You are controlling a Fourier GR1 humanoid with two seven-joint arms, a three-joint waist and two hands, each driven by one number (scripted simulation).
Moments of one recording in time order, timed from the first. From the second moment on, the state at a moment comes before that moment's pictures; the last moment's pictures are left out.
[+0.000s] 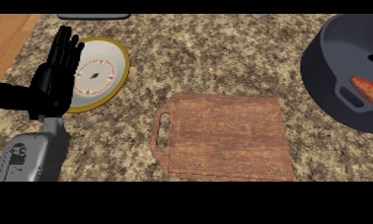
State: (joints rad) left arm -0.28 0.18 0.09 -1.55 0.12 0.12 0.07; right arm -0.62 -0.50 -0.74 -0.76 0.54 -0.45 -0.05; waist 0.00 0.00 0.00
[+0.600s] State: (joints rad) left arm -0.28 0.18 0.11 -1.52 0.11 0.10 0.03; right arm -0.38 -0.54 -0.90 -0.92 0.24 -0.35 -0.23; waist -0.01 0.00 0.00
